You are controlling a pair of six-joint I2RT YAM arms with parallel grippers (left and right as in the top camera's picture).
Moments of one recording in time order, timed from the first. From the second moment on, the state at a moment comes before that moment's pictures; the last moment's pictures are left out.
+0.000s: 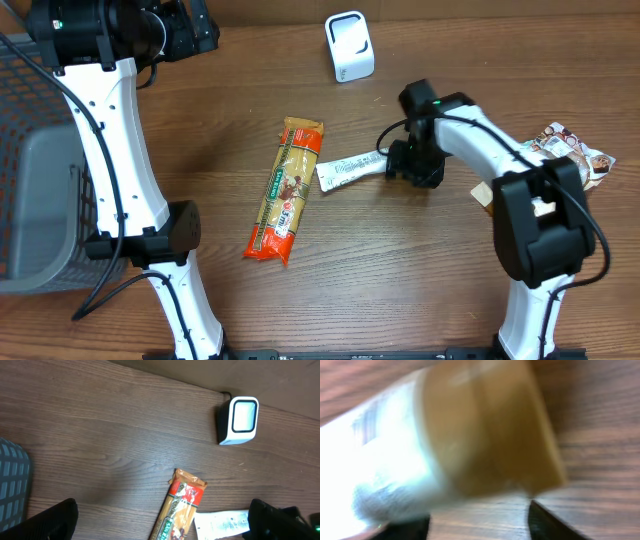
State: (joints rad) left arm 0.07 2.21 2.94 -1.69 0.14 -0.23; right arm 0.32 2.08 1.49 -0.96 -0.22 0.51
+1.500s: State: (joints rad) left arm 0.07 2.21 2.94 -1.69 0.14 -0.23; right arm 0.35 1.93 1.16 -0.50 -0.47 0.39
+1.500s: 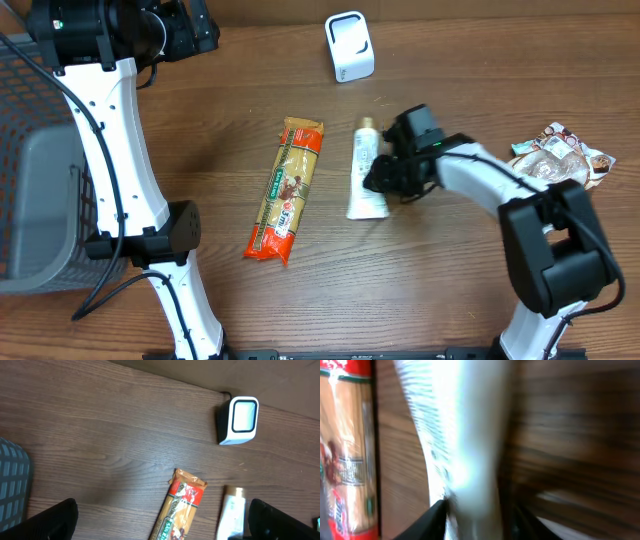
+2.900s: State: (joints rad) left arm 0.07 2.21 2.94 -1.69 0.14 -0.23; right arm 0.26 2.03 1.17 -0.37 -0.75 0.32
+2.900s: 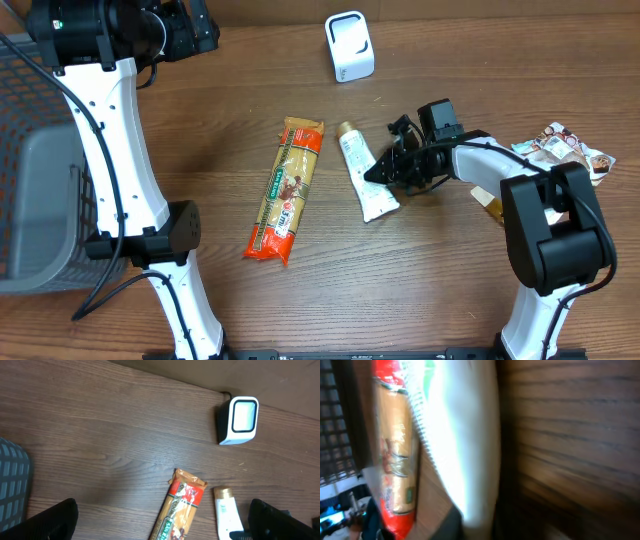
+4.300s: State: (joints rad) left arm 0.07 2.21 2.94 -1.69 0.14 -0.23; right arm 0.17 1.60 1.63 -0.62 -0.86 0.62
